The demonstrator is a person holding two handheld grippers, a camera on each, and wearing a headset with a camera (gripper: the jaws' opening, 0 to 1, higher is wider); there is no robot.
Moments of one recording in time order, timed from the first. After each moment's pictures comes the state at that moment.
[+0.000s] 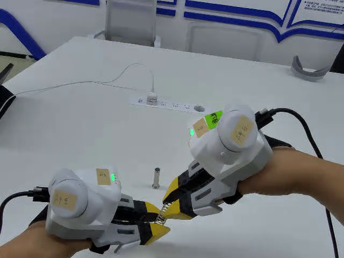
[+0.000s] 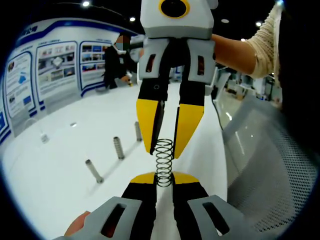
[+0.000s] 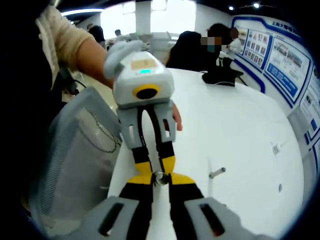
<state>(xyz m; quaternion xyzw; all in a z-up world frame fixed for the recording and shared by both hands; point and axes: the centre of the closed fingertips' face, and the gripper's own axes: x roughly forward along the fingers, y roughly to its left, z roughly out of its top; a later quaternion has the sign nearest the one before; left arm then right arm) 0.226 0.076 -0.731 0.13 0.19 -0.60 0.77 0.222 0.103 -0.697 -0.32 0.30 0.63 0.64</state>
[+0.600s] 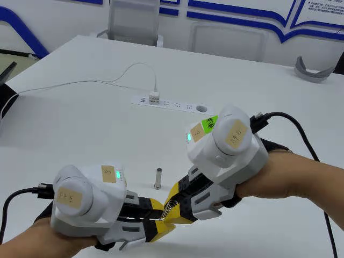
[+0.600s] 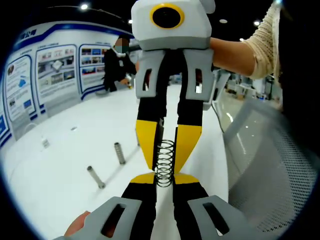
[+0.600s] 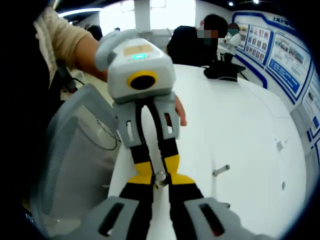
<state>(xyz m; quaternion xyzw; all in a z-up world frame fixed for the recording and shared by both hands) 0.228 0.072 -0.725 0.13 0.18 -0.60 0.77 0.221 0.103 -0.706 -0.32 0.32 0.63 0.63</state>
